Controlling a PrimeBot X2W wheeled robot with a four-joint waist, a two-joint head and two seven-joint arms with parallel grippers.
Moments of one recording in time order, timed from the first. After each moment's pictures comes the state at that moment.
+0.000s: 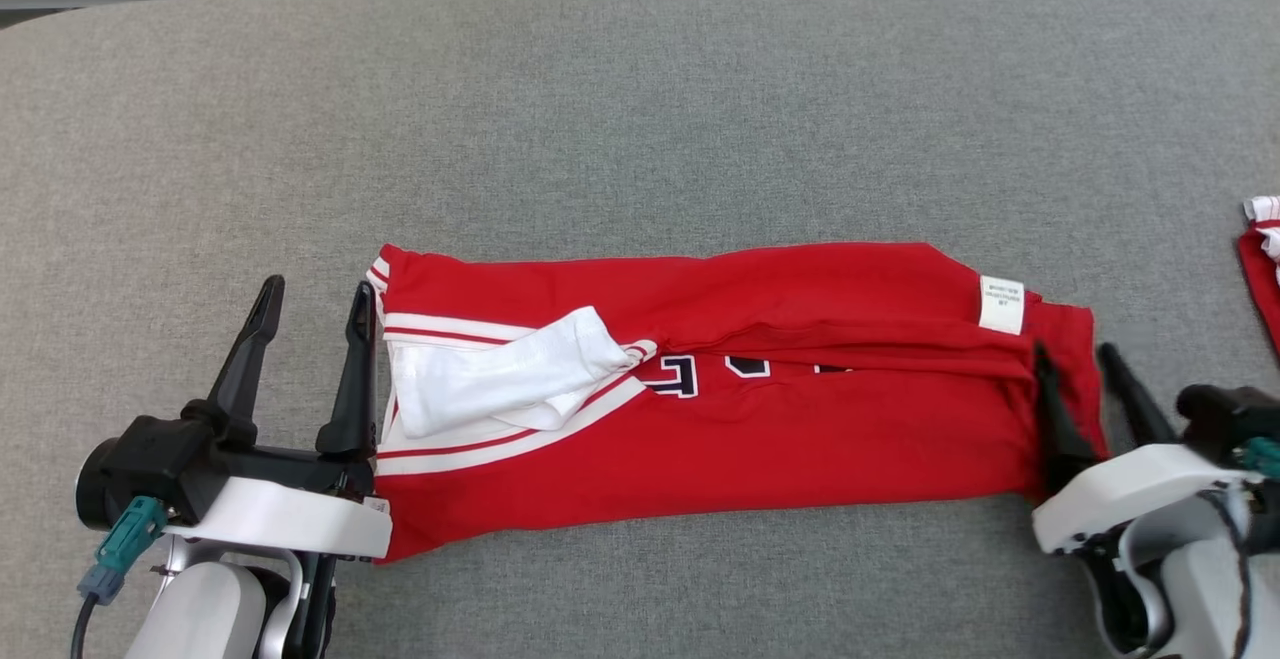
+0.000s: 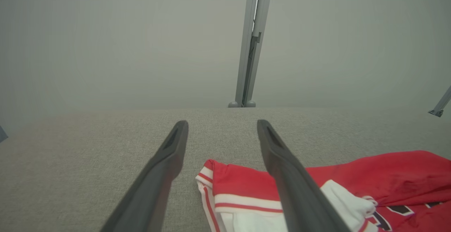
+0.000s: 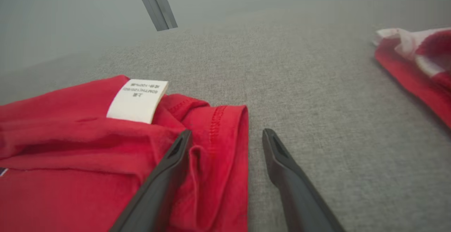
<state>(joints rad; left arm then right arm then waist) -0.17 0.28 -0.24 0.05 -0.44 0.09 -0.26 -0.28 -0.14 0.02 0.49 0.34 0.13 -0.16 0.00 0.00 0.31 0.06</state>
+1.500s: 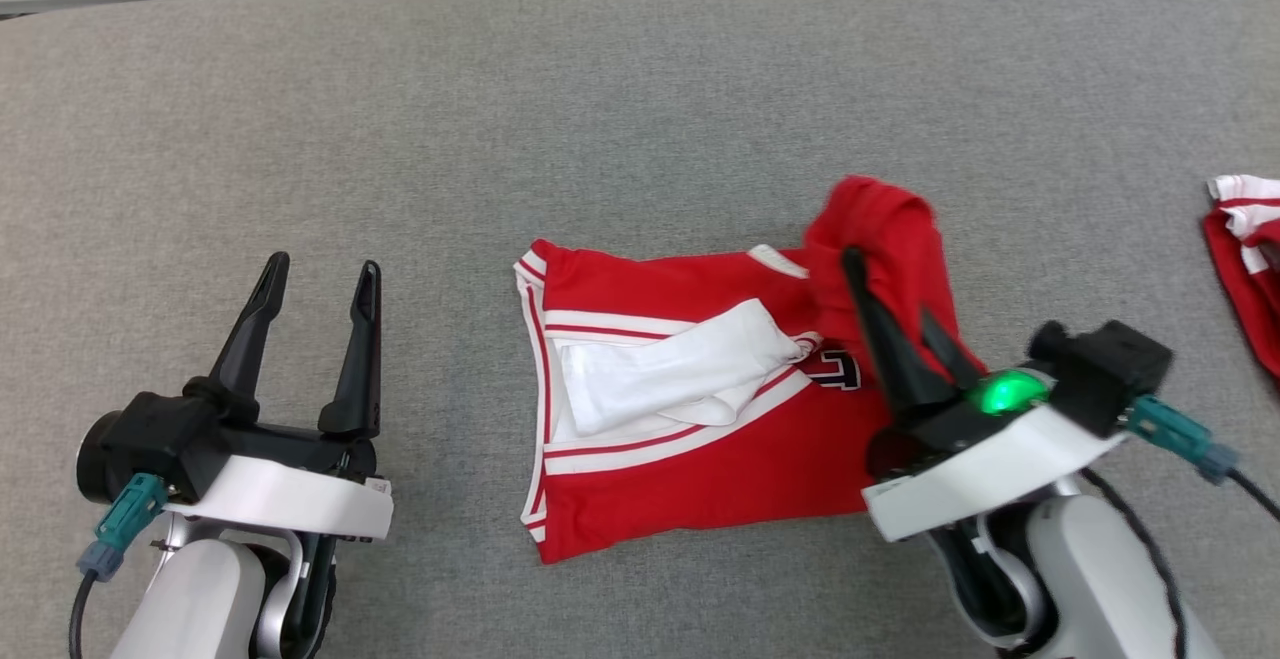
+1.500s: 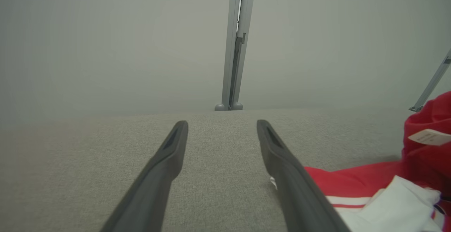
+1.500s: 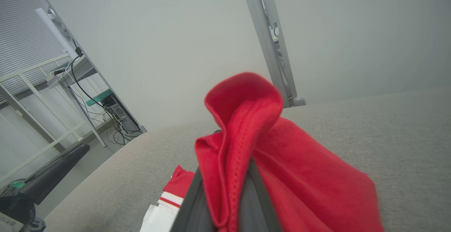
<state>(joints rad) -0.20 0.28 -0.25 0.07 -0.43 0.07 -0.26 -0.29 -0.10 0.30 0.05 0.50 0.13 -0.13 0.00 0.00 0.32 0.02</state>
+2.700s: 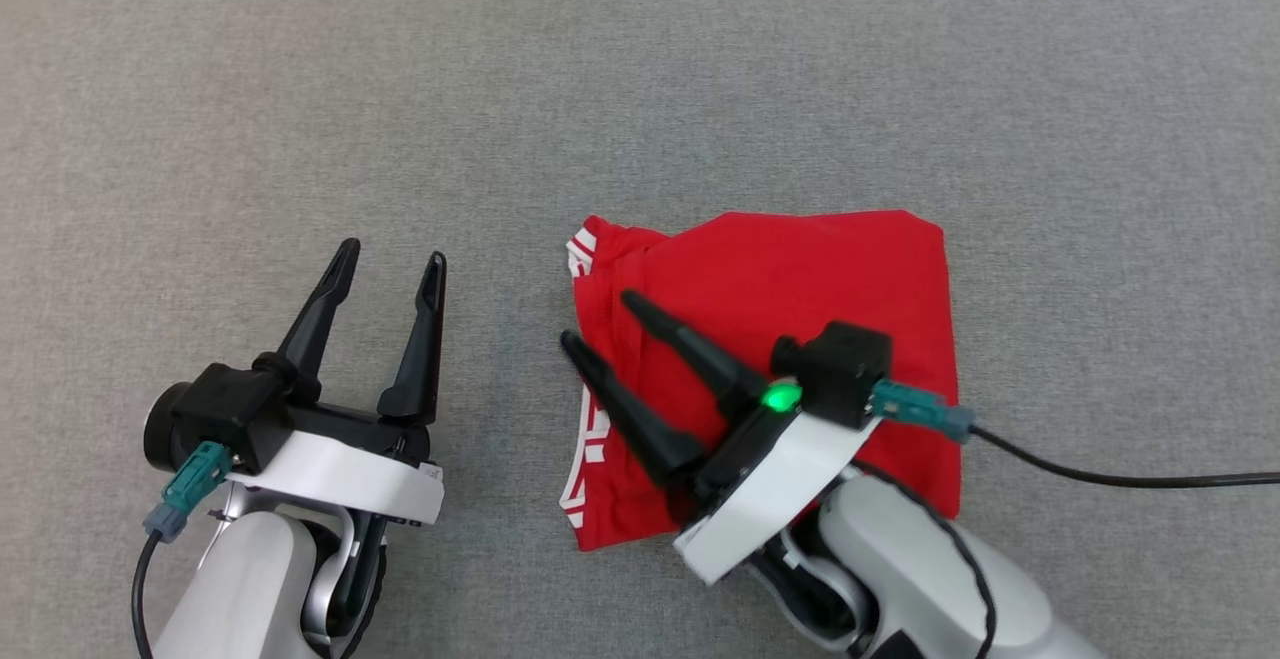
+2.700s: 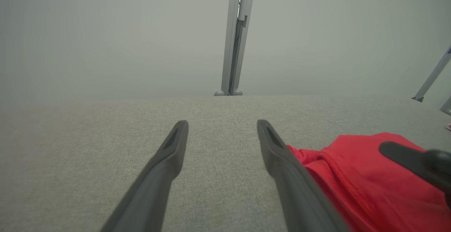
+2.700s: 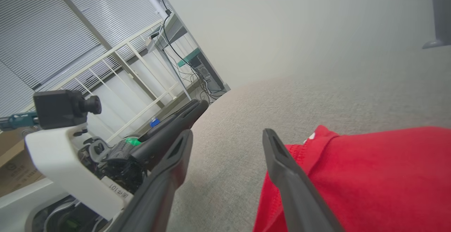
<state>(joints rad) -0.28 0.21 -0.28 0.16 -0.40 0.00 -0.26 -0.57 -0.04 0.85 0.32 0.76 0.13 -0.26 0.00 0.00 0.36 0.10</state>
